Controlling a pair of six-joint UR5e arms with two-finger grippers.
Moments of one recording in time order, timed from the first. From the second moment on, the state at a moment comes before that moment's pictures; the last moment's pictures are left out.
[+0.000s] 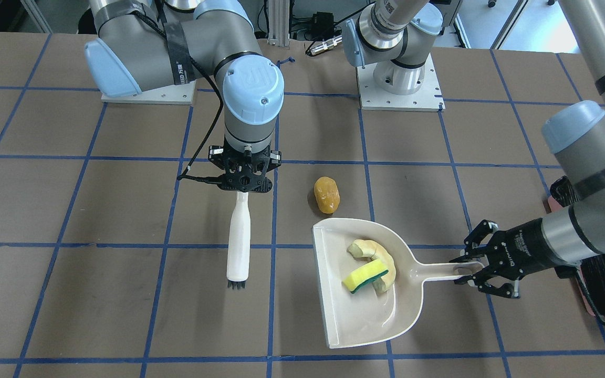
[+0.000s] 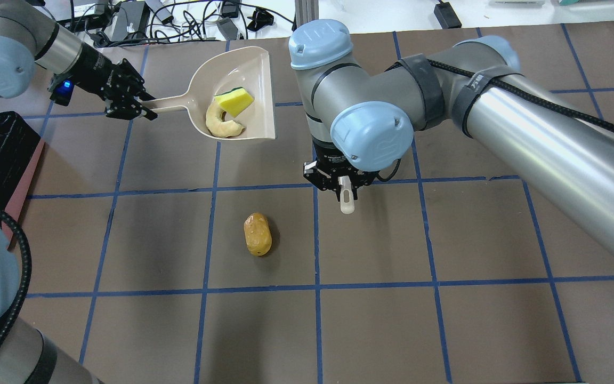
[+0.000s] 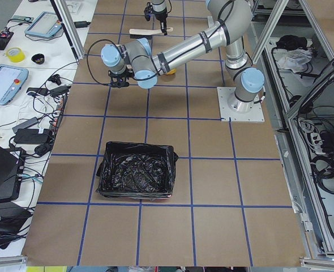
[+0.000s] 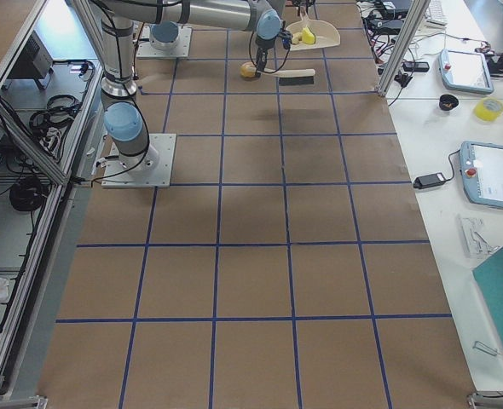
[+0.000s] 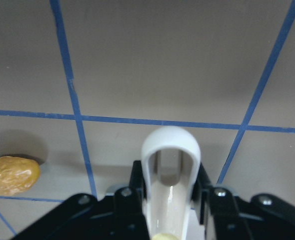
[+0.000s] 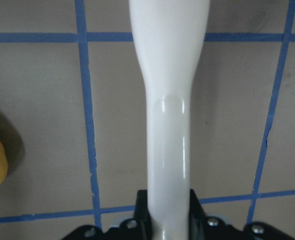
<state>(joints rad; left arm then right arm) -1.22 -2.01 -1.45 -1.42 1.14 -1.23 1.96 -1.28 1.59 -1.64 -1.61 0.41</state>
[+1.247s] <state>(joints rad) -1.08 -1.74 -1.90 -1.33 1.44 -1.00 2.16 -1.31 1.71 -1.62 -1.46 0.75</state>
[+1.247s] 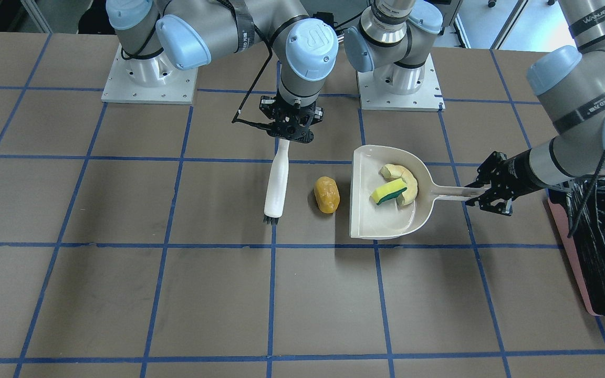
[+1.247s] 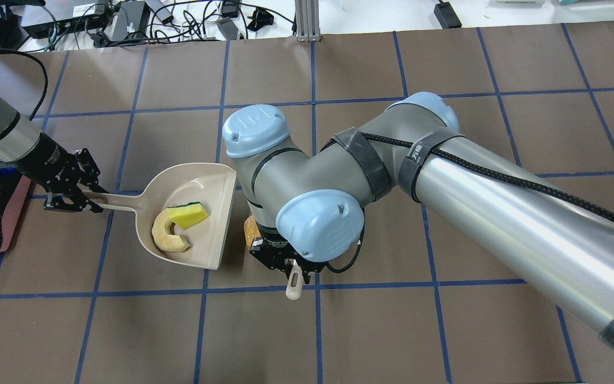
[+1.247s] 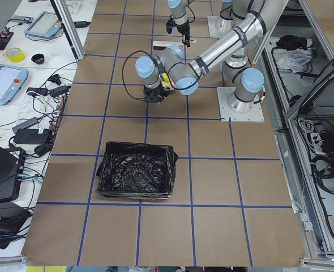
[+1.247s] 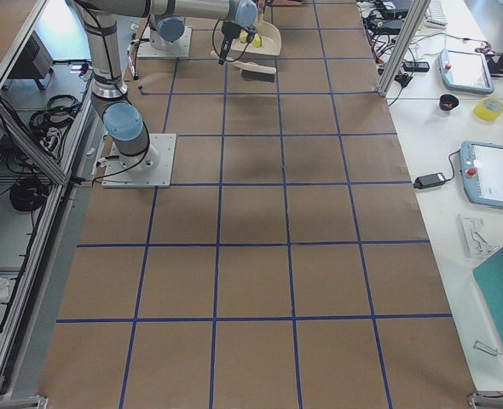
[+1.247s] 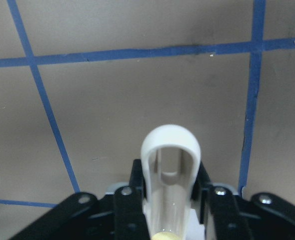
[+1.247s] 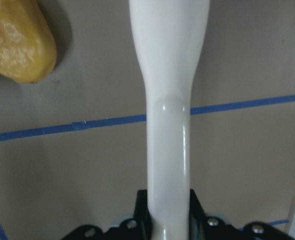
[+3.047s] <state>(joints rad) -1.20 -1.64 -2.09 -1.11 1.51 -1.23 2.20 -1.29 1.84 -1.82 -1.37 0.81</state>
